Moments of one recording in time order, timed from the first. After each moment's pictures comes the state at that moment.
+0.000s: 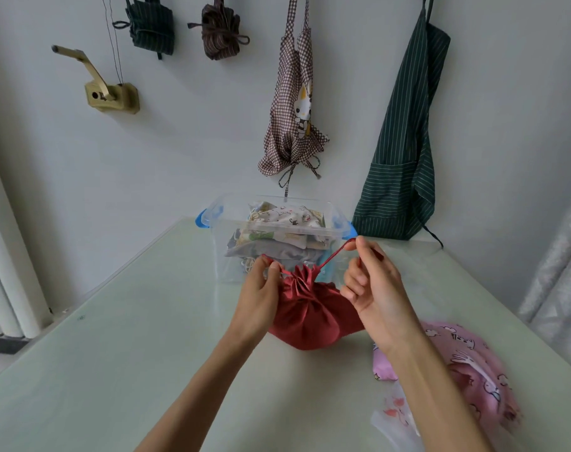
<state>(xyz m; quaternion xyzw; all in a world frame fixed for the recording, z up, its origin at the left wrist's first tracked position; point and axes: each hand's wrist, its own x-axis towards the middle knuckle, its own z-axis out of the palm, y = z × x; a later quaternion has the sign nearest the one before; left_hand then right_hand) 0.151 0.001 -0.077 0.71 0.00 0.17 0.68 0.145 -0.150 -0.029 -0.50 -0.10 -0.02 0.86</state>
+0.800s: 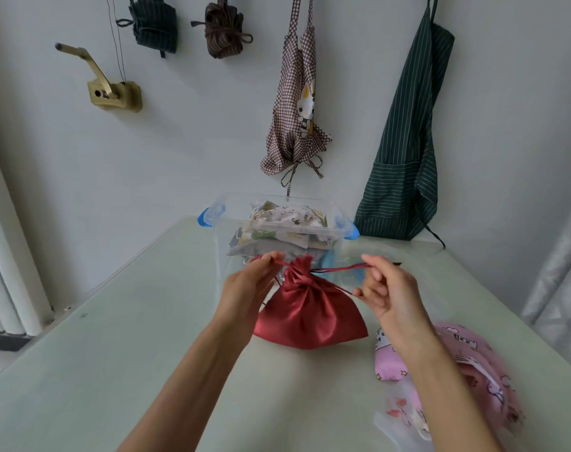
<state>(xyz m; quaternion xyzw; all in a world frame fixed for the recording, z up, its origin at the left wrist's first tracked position) 0.148 0.018 -0.067 0.52 0.03 0.05 0.85 0.151 -0.168 -0.037 -0.58 0.00 -0.04 0.82</state>
